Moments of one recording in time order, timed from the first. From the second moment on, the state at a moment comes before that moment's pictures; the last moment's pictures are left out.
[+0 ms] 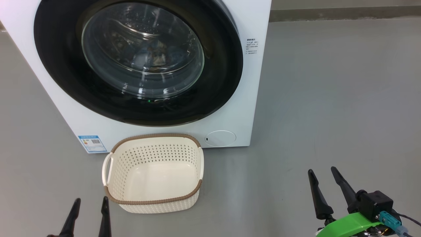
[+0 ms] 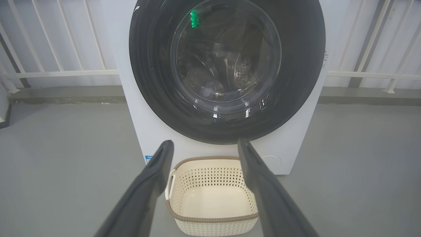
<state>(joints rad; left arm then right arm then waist) 0.13 0.05 0.04 0.08 -0.14 -0.04 -0.26 -0.04 -0.05 -0.02 0.24 0.19 0.14 -0.26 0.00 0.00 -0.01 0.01</state>
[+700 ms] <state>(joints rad) 0.13 0.02 0.03 0.16 -0.29 -0.05 -0.21 -0.01 -0.05 -0.02 0.30 0.33 0.14 -0.22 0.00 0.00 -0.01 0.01</state>
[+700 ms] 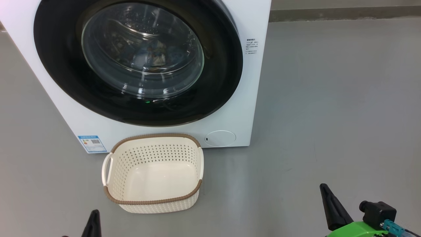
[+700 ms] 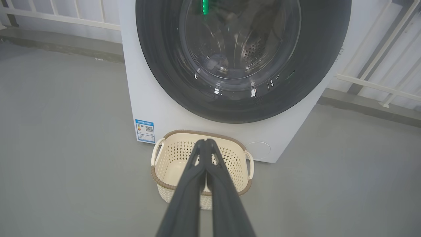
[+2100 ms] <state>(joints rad) 0.08 0.02 0.05 0.20 -0.78 -0.08 -0.09 -0.02 -0.05 -0.07 0.29 0.81 0.14 -0.09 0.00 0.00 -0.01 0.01</state>
